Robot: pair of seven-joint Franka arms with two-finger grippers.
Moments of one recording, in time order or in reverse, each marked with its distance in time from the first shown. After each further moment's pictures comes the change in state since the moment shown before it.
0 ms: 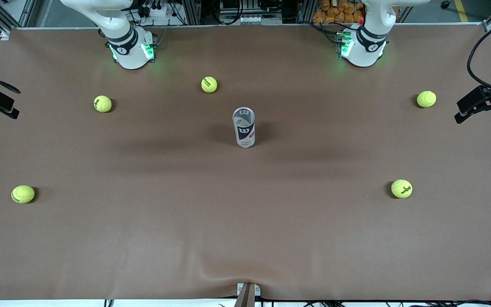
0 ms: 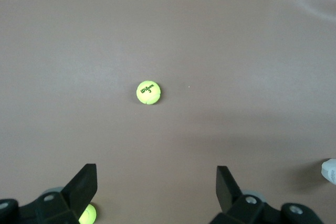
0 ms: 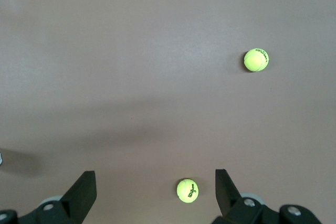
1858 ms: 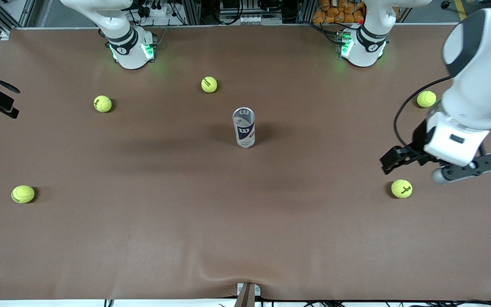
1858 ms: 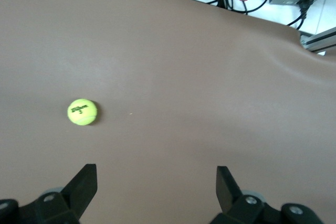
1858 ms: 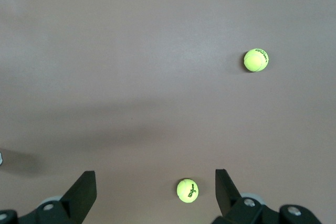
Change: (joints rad) left arm -0.065 0.305 -0.182 0.252 0.074 0.077 -0.430; right arm 0.000 -0.002 0.000 0.000 0.000 -0.001 0.000
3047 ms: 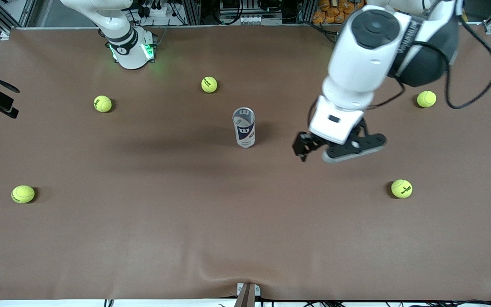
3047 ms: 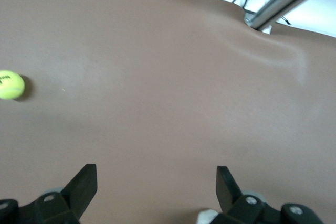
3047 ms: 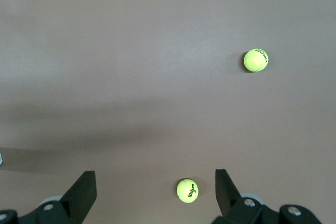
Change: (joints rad) left arm -0.428 0.071 0.202 0.003 0.000 0.111 -0.274; right arm 0.000 -0.001 0.000 0.000 0.000 0.000 0.000
